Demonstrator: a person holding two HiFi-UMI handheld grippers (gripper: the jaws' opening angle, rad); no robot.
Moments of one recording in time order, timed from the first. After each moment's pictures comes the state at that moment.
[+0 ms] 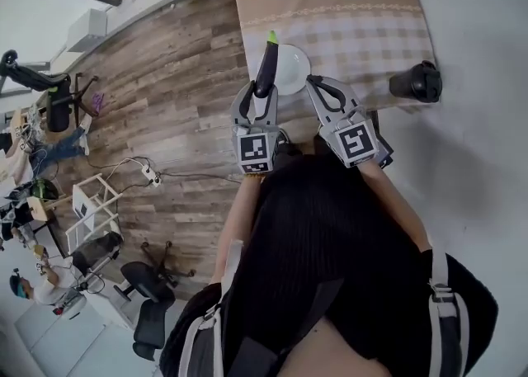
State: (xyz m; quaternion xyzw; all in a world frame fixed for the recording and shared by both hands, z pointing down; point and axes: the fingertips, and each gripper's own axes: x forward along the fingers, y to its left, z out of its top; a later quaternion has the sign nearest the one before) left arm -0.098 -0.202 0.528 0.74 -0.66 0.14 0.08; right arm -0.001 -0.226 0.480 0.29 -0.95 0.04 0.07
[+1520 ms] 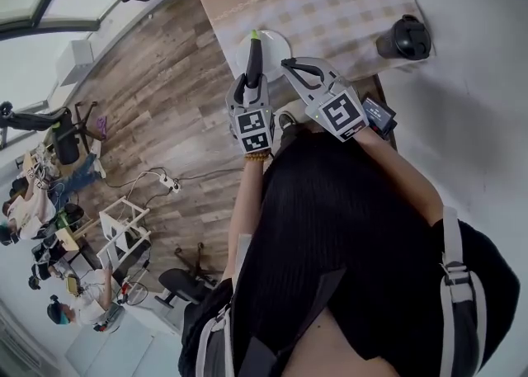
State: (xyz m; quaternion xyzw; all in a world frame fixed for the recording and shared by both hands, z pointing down) left arm -0.078 -0.212 0.613 0.72 -0.62 0.25 0.17; right arm 0.008 -0.228 0.507 0.27 -0.96 0.07 0.10
